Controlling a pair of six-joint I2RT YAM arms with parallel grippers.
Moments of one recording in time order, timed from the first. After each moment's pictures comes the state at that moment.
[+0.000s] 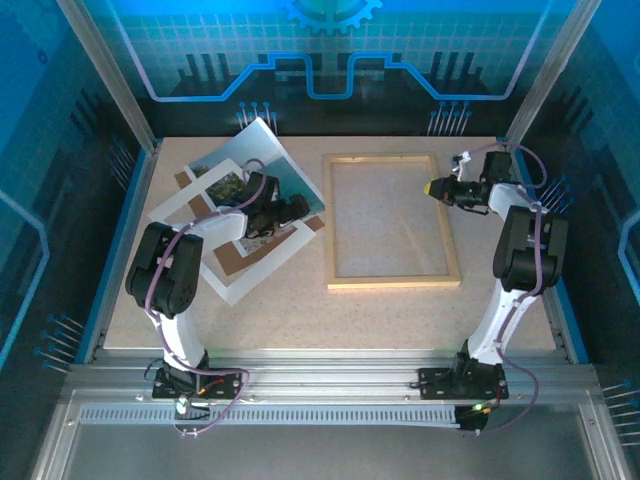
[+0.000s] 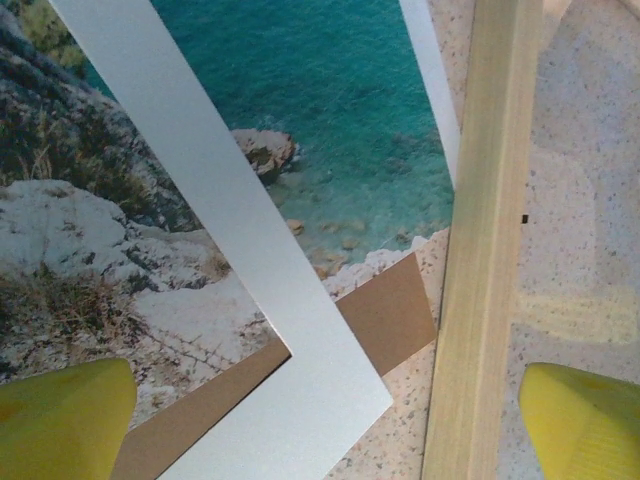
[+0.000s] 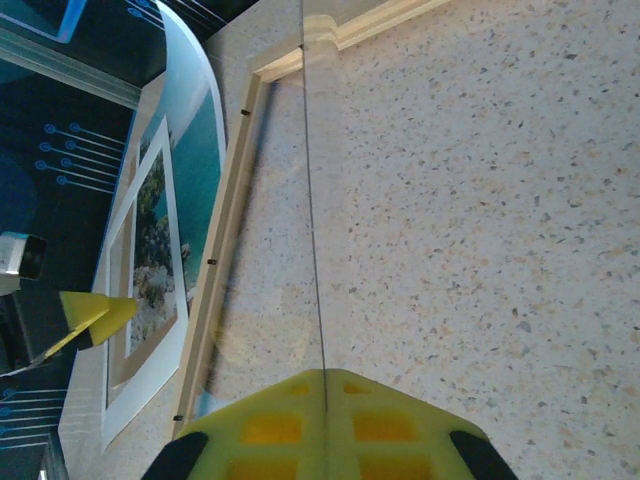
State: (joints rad) left arm -0.30 1.83 1.13 -0.18 0.17 -0.74; right arm -0.23 1.98 1.38 -0.36 -0.94 0.12
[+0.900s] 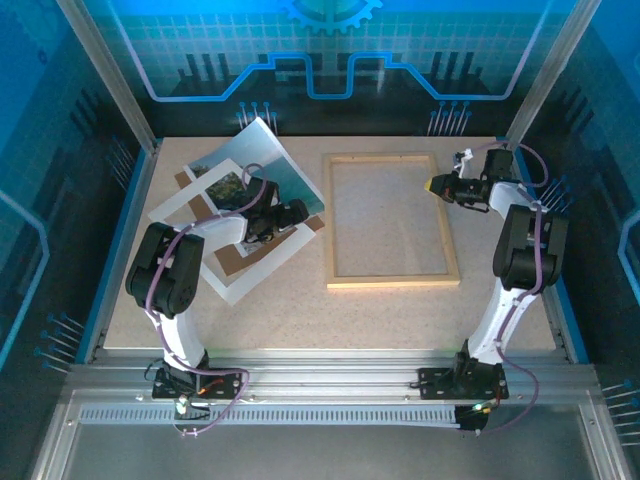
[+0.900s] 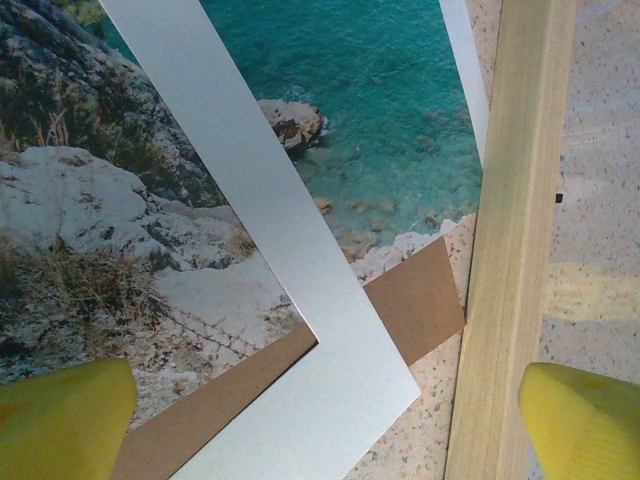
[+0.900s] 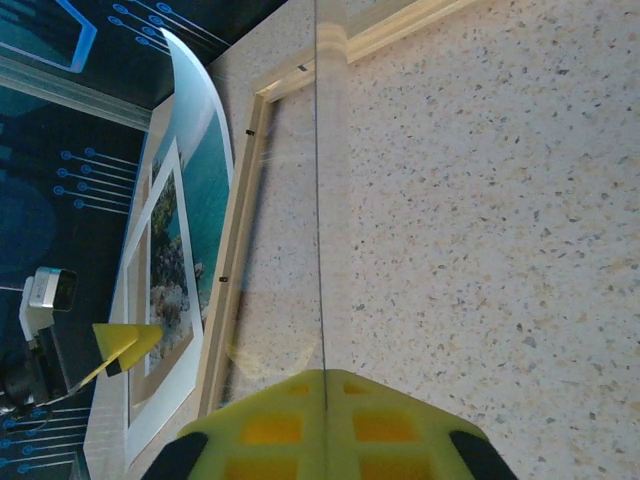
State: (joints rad) left arm -0.30 1.83 1.09 -0.15 0.17 -0.75; right arm -0.23 2.01 1.41 -0.34 -0.94 0.20
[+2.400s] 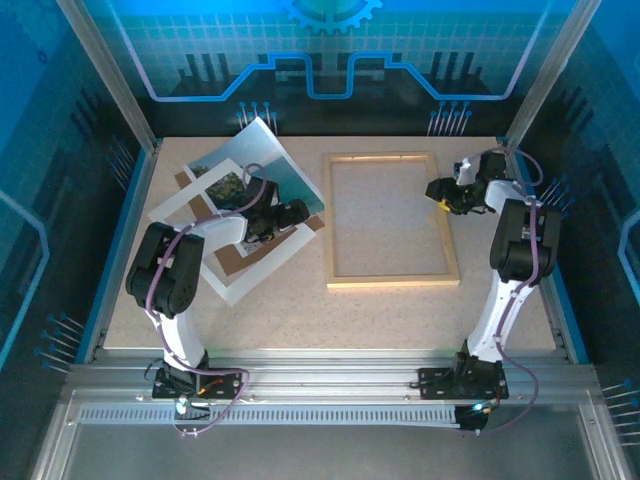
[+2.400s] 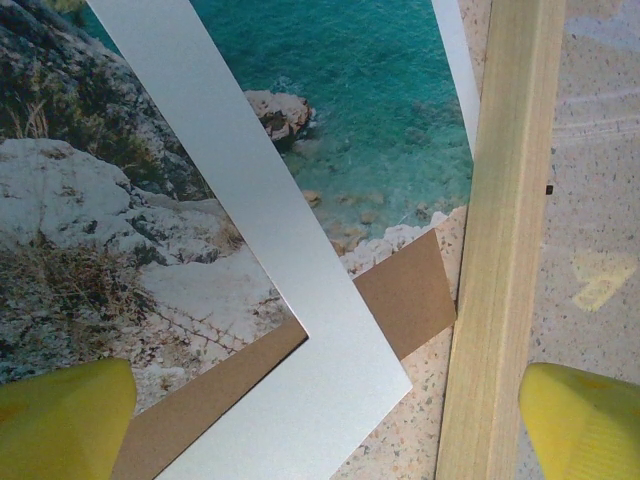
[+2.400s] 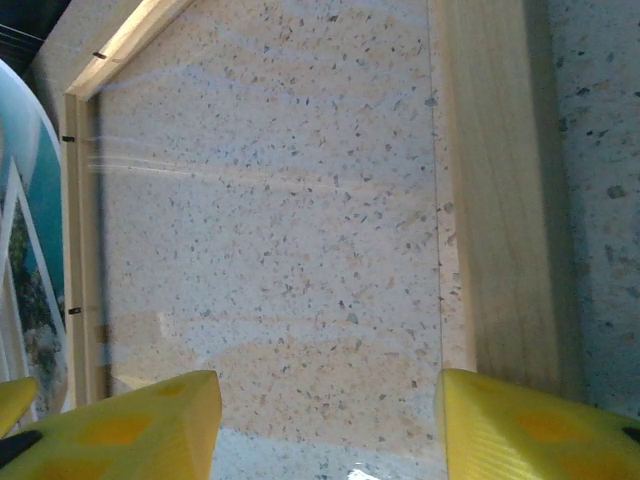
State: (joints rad) left arm -0.30 1.83 1.10 -0.15 0.19 -0.75; right arm -0.22 2.10 1.47 -0.45 -0.69 0.21
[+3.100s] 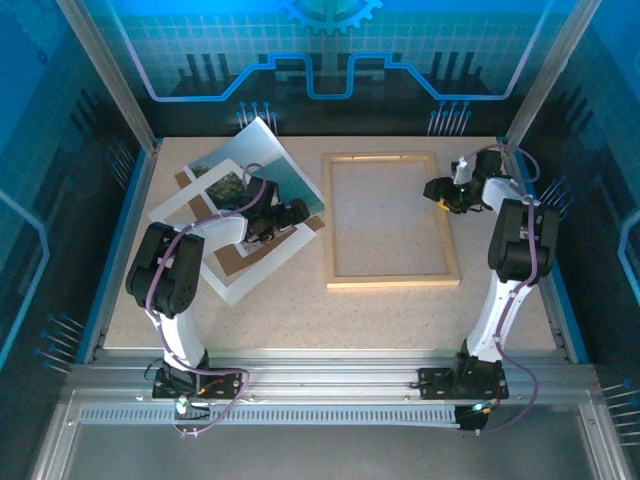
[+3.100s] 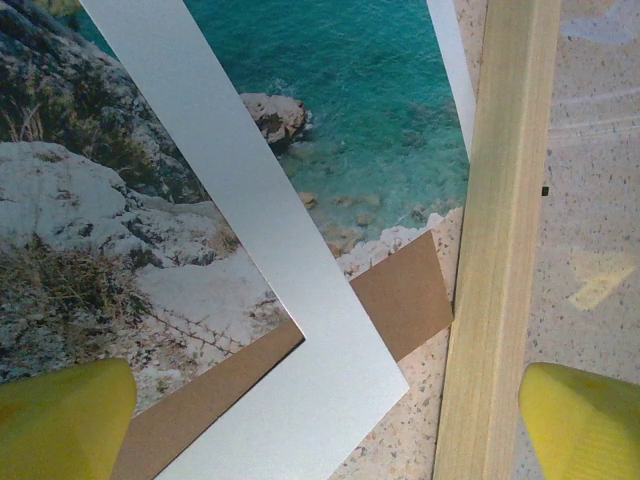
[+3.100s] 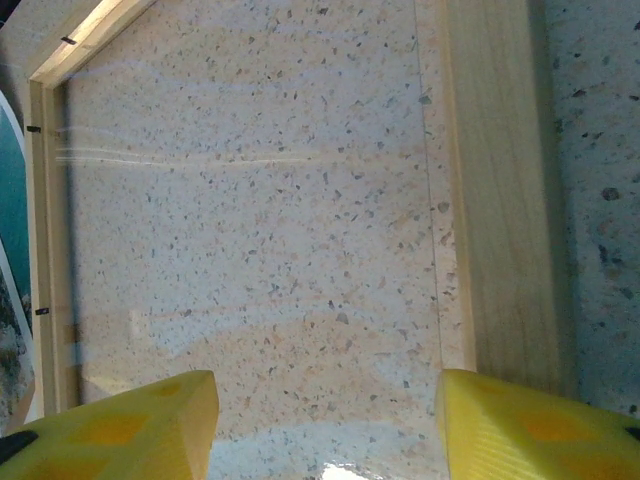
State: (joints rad) left arm -0.30 1.83 1.10 -0.15 0.19 -0.75; right arm -0.20 2.10 1.49 -0.49 -0.62 0.19
